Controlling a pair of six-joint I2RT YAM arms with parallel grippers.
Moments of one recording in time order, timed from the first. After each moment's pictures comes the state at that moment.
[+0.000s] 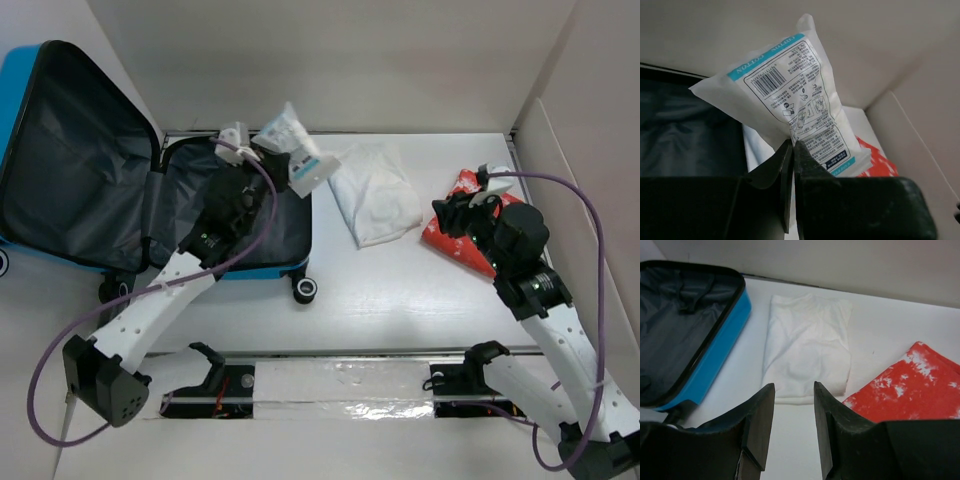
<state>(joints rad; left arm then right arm) -0.66 1.14 1.07 0.07 -0.29 -0.50 0.34 0.73 0.90 -0.25 0.01 0.08</state>
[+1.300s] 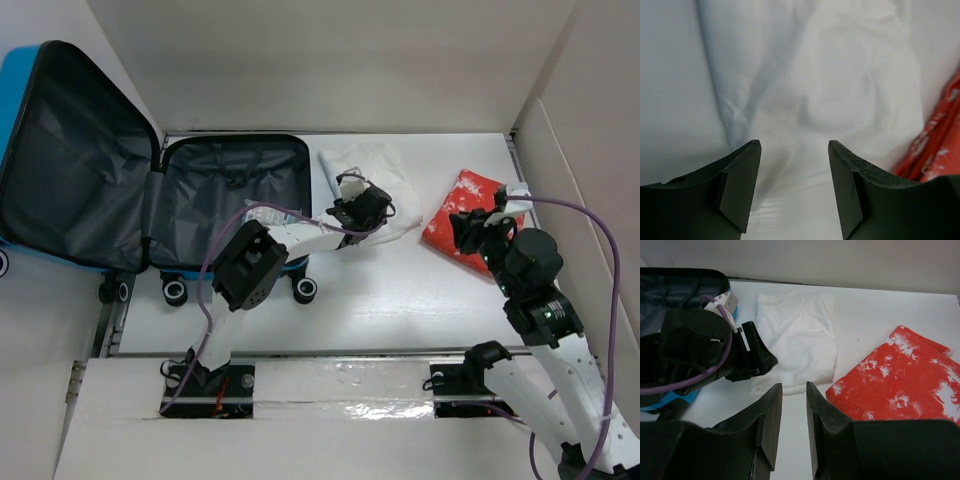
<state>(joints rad) -0.87 2.10 1.55 -0.17 -0.50 -0.93 0.34 0.59 0.82 -0.31 0.09 0.10</state>
